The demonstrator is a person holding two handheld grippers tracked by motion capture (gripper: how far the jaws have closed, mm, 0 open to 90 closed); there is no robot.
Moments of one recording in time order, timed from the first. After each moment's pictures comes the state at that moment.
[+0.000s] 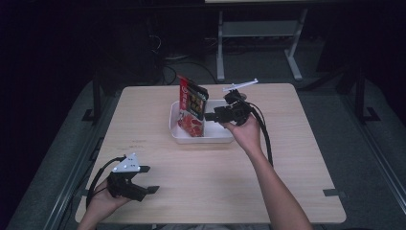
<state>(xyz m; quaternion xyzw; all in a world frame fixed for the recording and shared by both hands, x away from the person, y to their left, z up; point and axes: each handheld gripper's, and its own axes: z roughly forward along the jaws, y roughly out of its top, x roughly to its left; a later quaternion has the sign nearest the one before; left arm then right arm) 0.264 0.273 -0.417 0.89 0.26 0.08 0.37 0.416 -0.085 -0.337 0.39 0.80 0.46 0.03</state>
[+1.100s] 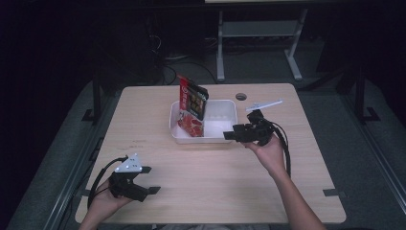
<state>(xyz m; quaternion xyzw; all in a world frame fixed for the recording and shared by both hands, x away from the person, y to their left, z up) 0.264 0.269 -0.420 0.89 0.26 0.07 0.36 0.369 -0.142 -0.365 0.40 0.79 0.46 0.01</state>
